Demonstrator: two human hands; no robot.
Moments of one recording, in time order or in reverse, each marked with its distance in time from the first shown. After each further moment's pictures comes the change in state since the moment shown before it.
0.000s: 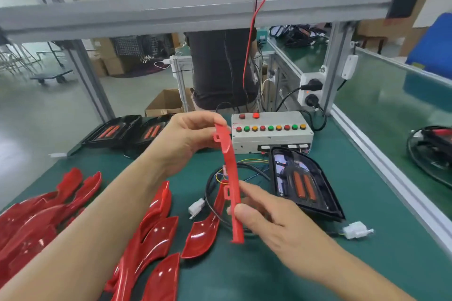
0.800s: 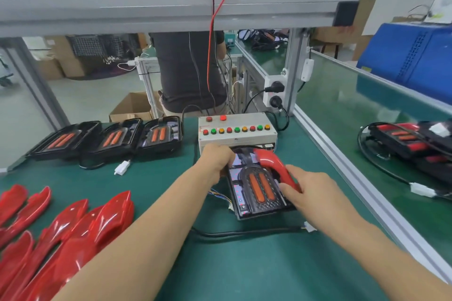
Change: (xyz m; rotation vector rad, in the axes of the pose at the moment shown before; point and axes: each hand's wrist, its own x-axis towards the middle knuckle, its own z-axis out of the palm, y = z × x) left_hand 0.068 -0.088 0.093 0.160 0.307 -0.626; right_hand -0.017 0.045 -0.087 -0.790 0.400 0.404
